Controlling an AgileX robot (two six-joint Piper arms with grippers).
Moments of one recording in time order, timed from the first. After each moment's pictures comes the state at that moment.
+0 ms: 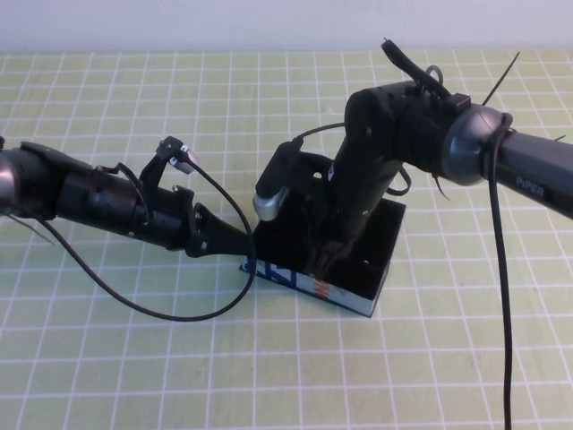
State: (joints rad) right arm 0.60 2.13 -1.76 0.21 1.00 -0.68; left arm -0.11 2.10 -1.30 -1.23 1.14 1.53
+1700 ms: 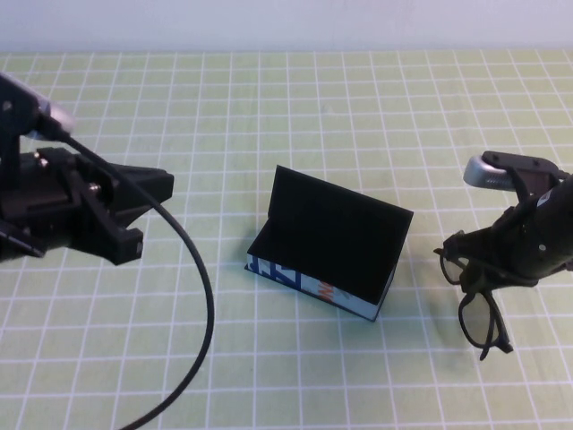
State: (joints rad) right arm 0.24 1.66 -1.05 0.39 0.77 -0.08; left arm -0.11 1.15 -0.78 -1.30 0.71 1.42
